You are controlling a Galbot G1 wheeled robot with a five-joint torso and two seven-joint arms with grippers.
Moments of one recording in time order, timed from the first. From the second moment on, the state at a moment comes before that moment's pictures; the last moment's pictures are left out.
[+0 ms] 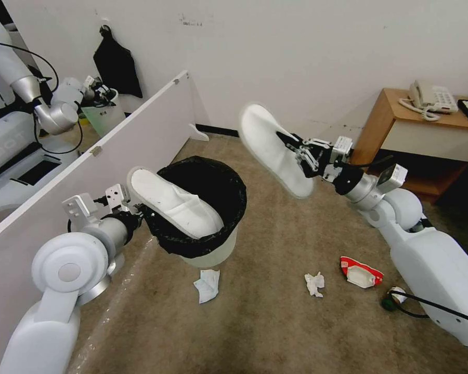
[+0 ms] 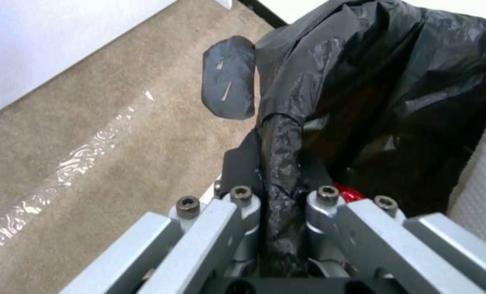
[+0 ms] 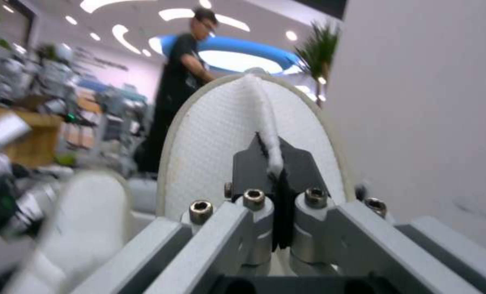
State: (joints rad) left arm 1.03 -1.12 -0.53 -2.25 -1.40 0.74 -0.84; right arm -0.62 0.89 0.16 1.76 0.86 0.23 -0.70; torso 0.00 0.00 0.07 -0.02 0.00
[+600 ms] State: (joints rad) left arm 1.01 -1.11 -0.52 -2.23 -1.42 0.74 -0.81; right arm -0.33 1.05 -0.12 1.70 0.94 0.22 -0.70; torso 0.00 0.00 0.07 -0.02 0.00
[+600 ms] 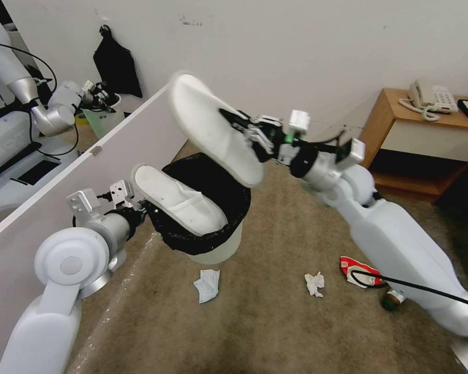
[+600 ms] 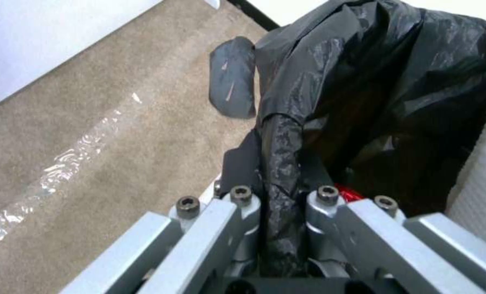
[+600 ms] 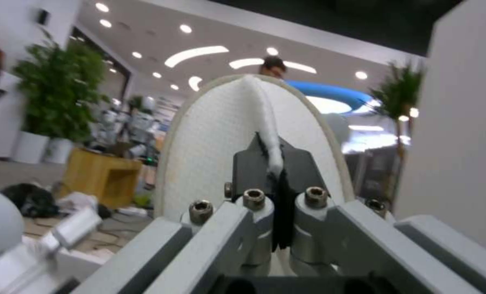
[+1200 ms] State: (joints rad) left arm 1.02 -1.11 -0.54 -2.24 -1.42 0.73 -0.81; right arm -0.24 1.19 -0.24 1.60 0.93 0.22 -0.69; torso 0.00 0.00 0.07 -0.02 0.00
